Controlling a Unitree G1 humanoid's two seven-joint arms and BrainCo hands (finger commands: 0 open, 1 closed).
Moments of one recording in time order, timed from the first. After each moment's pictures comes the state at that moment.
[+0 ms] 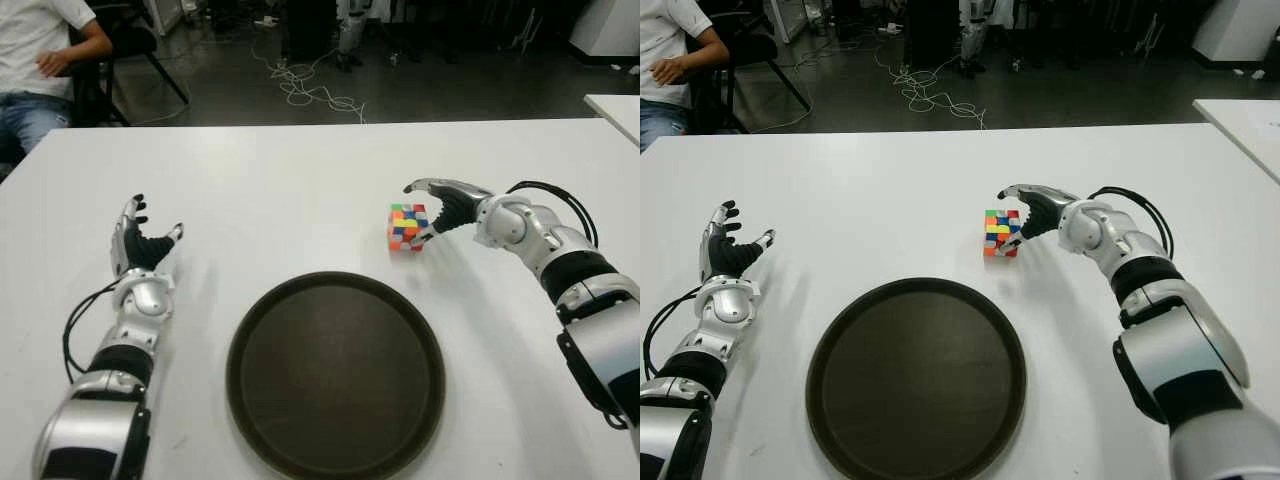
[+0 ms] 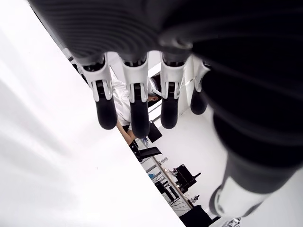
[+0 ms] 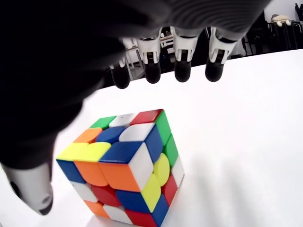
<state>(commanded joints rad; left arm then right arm) -0.55 0.28 -0.01 1.08 0.26 -0.30 0.54 -0.96 -0.38 0.47 1.23 -0.61 -0.42 0.19</state>
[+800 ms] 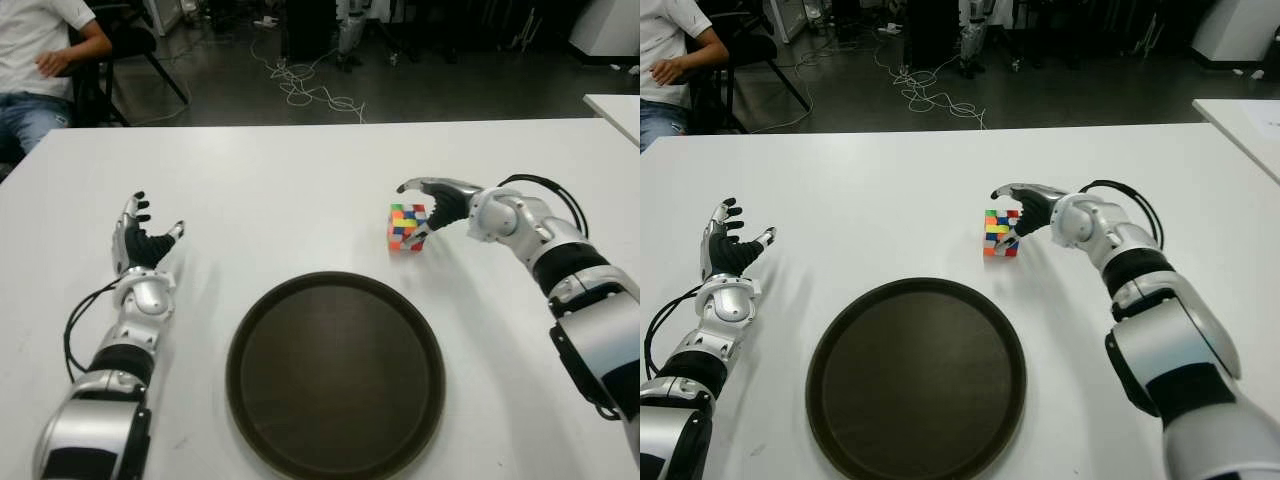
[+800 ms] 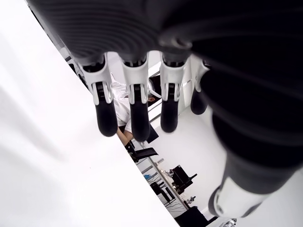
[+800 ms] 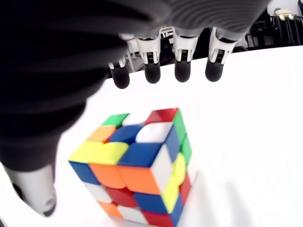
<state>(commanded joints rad) -0.55 0.27 0.00 1.07 0.25 -0.30 0.53 -1.00 -0.34 0.49 1.25 -0.62 -0.40 0.20</state>
